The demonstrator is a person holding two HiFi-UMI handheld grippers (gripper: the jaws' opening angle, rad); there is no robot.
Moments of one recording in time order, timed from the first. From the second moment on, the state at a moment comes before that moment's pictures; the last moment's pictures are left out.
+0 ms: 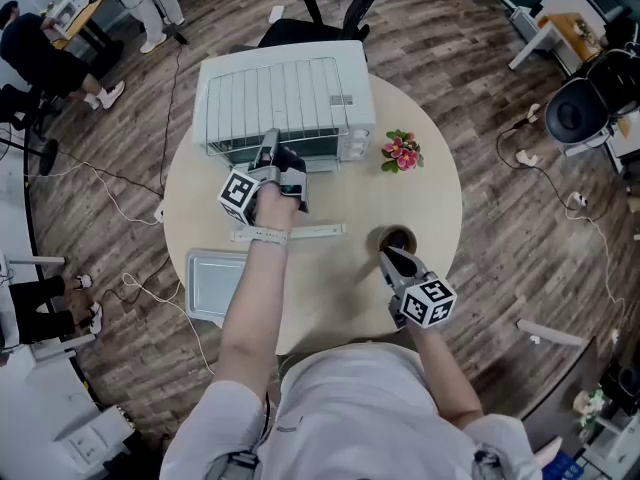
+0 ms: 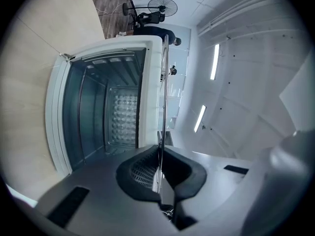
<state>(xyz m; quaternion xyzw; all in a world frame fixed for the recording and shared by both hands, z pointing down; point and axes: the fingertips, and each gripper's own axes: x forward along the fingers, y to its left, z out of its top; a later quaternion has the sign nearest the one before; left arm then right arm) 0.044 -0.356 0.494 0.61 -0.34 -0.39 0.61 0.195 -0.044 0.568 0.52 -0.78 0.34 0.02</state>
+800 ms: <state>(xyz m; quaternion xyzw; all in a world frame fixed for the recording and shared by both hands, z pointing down) 0.030 -0.341 0.494 0.62 -0.35 -0.36 0.60 0.192 -0.030 0.556 0.53 -0.78 0.33 0.02</state>
